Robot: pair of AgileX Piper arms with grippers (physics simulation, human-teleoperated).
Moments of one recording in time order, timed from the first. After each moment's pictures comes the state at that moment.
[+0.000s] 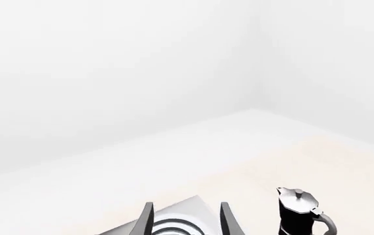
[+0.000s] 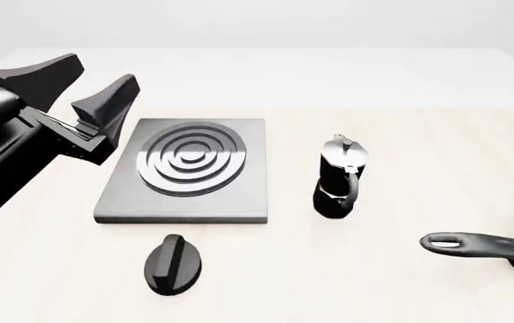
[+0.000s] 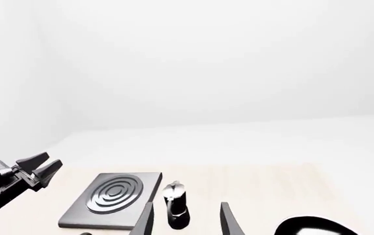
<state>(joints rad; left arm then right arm) -0.47 0.89 -0.41 -0.58 0.09 0.14 0.00 -1.30 1.22 0.13</state>
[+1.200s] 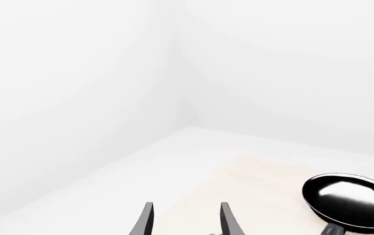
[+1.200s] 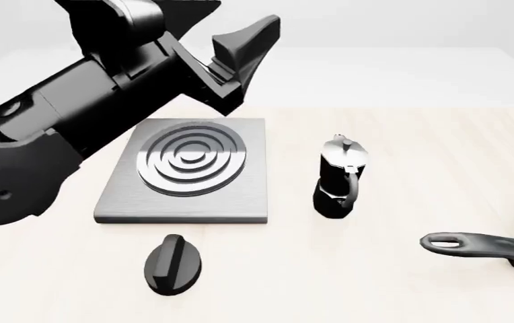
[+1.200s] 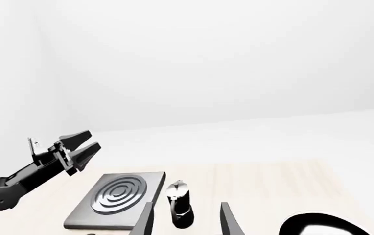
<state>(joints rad) -0.81 1.20 -0.80 -0.55 0.18 0.14 0.00 -1.29 1.22 0.16</state>
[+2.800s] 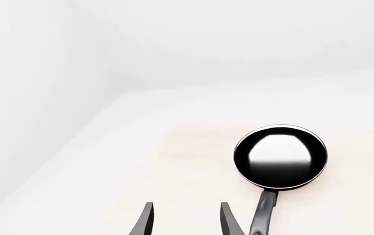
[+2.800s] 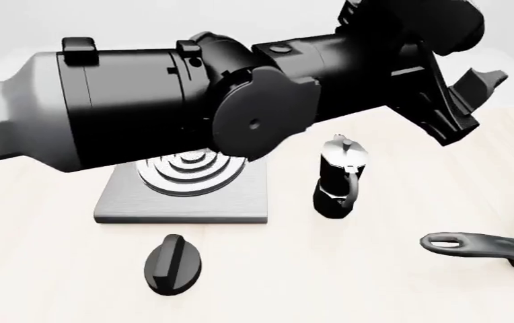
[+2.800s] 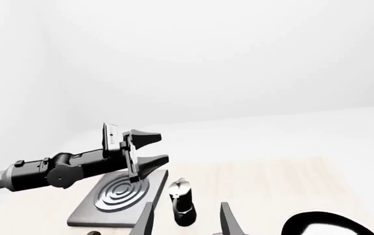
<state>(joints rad) -1.10 1.68 -1.43 -0.09 0.34 0.15 0.00 -1.29 1.22 0.17</state>
